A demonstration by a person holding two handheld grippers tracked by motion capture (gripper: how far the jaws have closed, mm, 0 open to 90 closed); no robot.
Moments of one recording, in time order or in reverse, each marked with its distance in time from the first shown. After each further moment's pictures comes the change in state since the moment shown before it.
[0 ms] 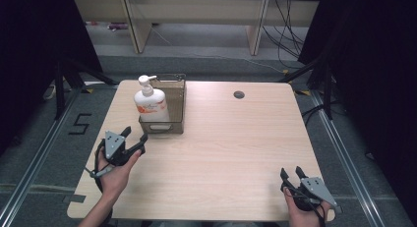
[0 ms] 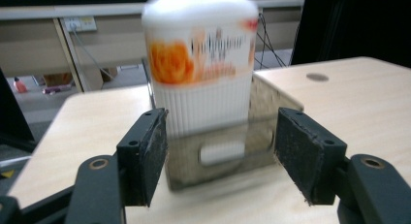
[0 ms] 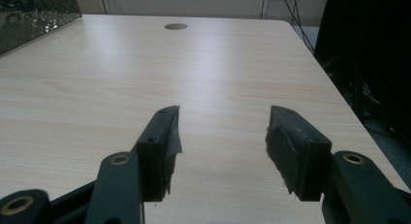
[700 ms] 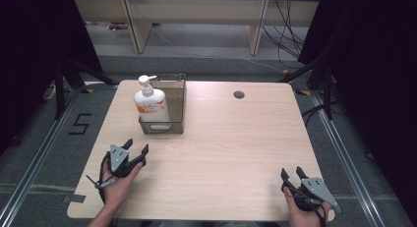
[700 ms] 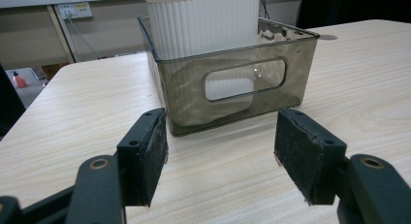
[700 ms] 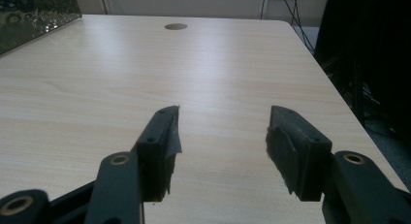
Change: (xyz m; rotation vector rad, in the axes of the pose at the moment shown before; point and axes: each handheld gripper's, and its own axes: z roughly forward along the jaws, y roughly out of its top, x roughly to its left) left arm 0.004 -0.046 0.003 0.030 0.000 0.044; right arm -0.002 -0.001 -0.001 0.008 0.005 0.002
